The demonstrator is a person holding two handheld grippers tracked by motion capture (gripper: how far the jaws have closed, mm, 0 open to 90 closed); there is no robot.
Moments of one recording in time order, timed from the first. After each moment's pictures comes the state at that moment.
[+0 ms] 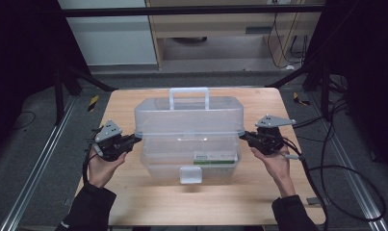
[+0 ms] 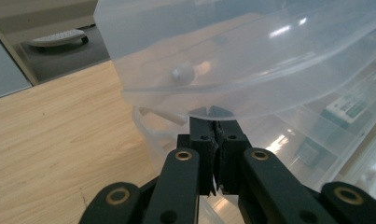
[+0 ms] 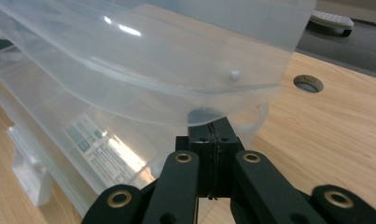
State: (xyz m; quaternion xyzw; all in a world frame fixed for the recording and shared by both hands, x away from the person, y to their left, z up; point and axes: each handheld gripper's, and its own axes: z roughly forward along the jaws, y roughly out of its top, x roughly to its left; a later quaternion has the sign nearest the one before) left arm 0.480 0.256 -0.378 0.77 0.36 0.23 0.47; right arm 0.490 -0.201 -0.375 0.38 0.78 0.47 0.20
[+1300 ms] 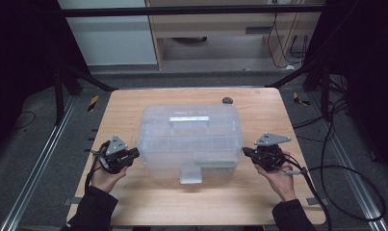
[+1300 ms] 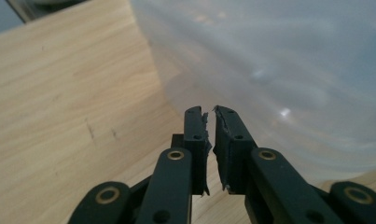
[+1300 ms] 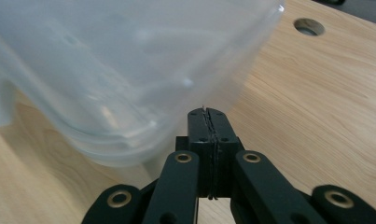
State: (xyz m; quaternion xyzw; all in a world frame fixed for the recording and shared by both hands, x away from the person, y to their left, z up) left arm 0.478 0.268 -0.435 0.81 0.38 0.23 0.38; right arm 0.469 -0.211 -0.420 0.38 0.81 0.39 0.21
